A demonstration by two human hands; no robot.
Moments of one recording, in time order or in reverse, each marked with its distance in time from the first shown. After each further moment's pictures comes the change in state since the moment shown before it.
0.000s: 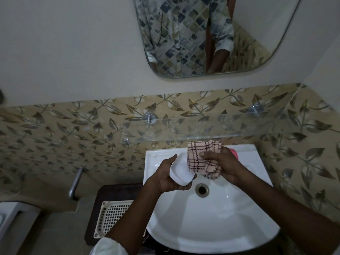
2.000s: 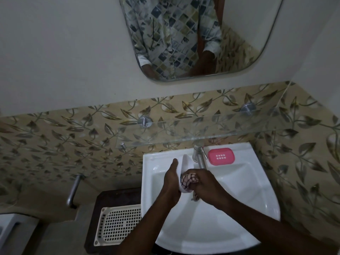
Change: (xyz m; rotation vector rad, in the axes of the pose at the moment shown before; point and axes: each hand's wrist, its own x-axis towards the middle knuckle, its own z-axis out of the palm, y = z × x) left_hand 0.006 -0.038 0.027 0.109 0.375 0.331; right_hand -0.043 0.046 0.046 -0.680 -0.014 -0.136
